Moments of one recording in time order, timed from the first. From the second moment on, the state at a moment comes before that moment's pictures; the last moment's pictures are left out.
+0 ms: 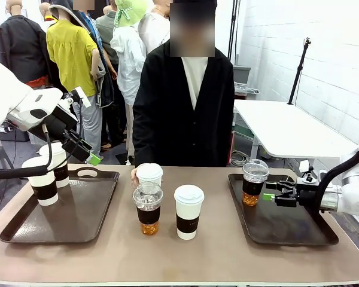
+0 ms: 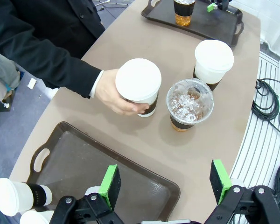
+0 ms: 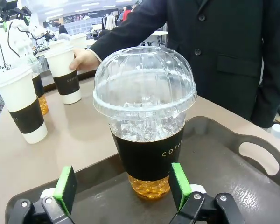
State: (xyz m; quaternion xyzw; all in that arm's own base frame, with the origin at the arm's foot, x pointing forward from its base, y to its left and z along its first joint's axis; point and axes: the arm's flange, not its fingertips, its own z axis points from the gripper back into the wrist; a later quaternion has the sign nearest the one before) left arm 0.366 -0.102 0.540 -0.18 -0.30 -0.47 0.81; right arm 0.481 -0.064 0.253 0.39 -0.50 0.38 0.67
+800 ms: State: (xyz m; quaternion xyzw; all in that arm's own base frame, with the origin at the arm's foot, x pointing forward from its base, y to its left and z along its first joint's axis) left arm 0.366 -0.102 0.540 -0.18 -0.30 -0.47 0.81; right arm 0.432 -0.048 0.261 0.40 -0.50 0.37 0.67
